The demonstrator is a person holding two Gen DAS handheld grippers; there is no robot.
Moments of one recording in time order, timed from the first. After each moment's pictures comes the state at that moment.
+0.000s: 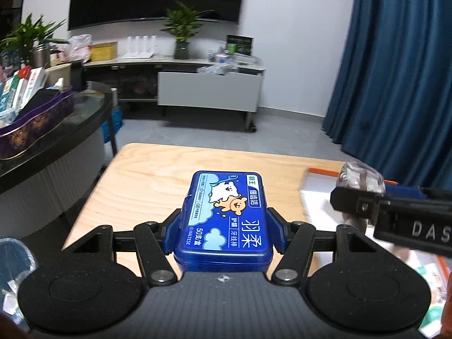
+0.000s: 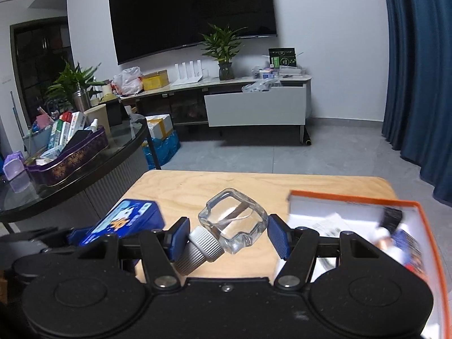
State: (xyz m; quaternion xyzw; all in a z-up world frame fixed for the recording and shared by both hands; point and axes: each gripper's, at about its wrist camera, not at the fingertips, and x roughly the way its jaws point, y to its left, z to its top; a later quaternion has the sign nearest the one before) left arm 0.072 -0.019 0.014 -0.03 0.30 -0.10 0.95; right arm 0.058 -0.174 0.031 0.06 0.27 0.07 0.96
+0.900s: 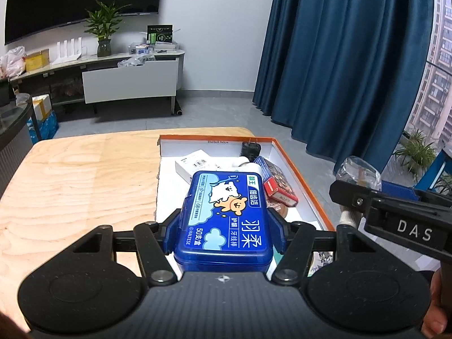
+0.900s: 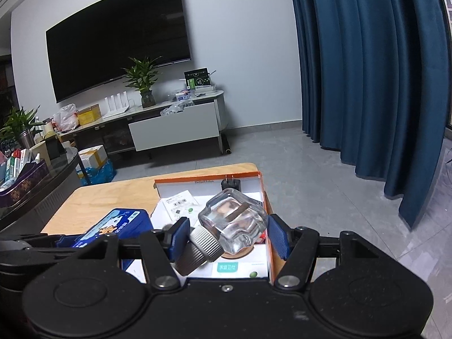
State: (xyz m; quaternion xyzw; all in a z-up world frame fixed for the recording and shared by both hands) left arm 0.012 -0.145 0.002 0.02 0.32 -0.21 0.92; right arm -0.074 -0.324 0.024 0.10 0.23 -0.06 0.96
